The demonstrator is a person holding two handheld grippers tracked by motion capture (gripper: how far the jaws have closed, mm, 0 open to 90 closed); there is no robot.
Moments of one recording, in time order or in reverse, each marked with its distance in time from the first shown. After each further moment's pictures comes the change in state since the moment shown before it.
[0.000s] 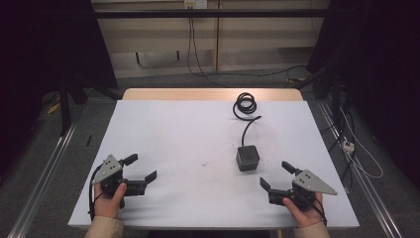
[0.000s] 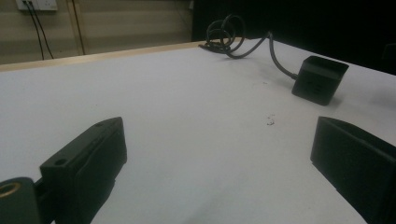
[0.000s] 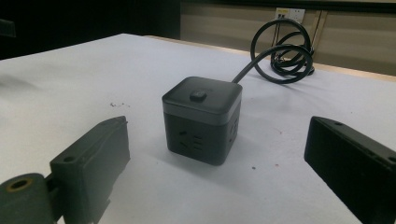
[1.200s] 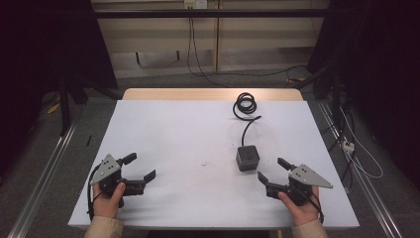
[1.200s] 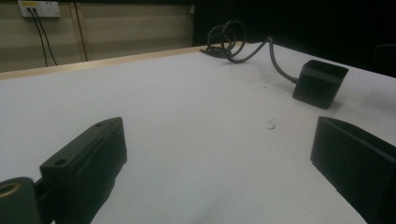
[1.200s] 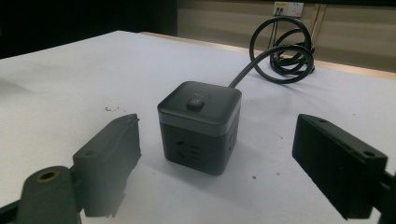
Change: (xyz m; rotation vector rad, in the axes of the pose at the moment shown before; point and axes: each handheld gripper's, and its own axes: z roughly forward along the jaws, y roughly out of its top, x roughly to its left) left arm 0.001 0.002 -0.002 -0.020 0.003 0.010; right arm 0.000 0.009 0.011 0.031 -0.013 0.011
